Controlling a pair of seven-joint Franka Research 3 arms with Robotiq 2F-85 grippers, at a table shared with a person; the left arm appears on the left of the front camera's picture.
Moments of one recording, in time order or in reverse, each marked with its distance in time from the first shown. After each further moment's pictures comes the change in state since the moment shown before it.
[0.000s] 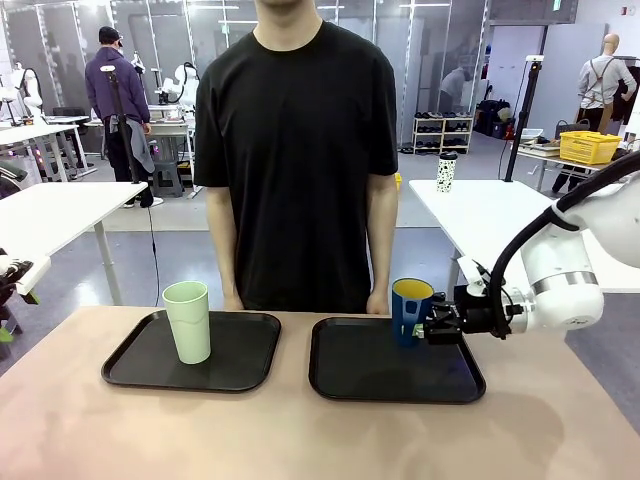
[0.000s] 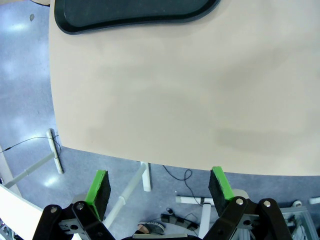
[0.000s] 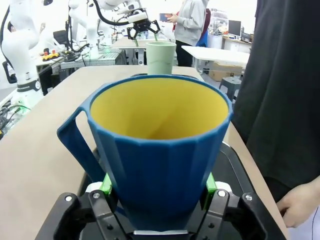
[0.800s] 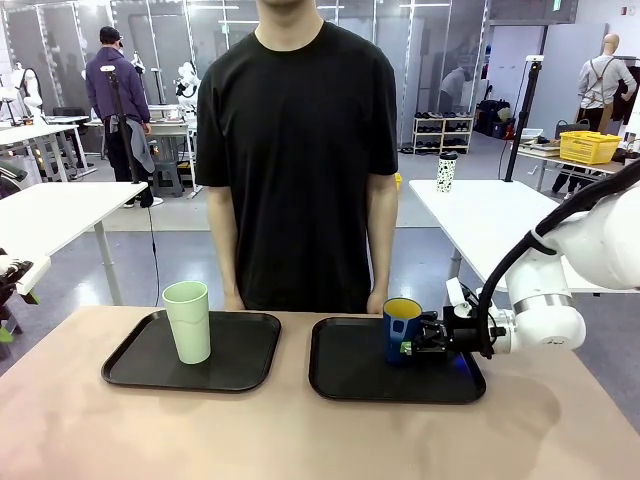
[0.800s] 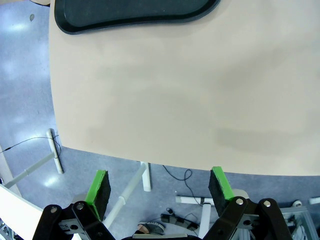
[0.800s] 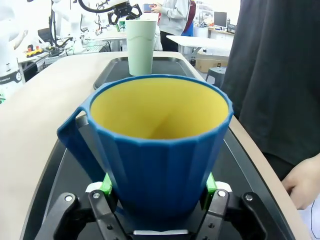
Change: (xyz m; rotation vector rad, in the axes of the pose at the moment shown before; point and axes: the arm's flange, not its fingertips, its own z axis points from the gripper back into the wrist) left arm 0.000 0.000 0.000 0.000 0.000 0.000; right arm -0.052 -0.013 -0.016 -0.069 0.016 -0.014
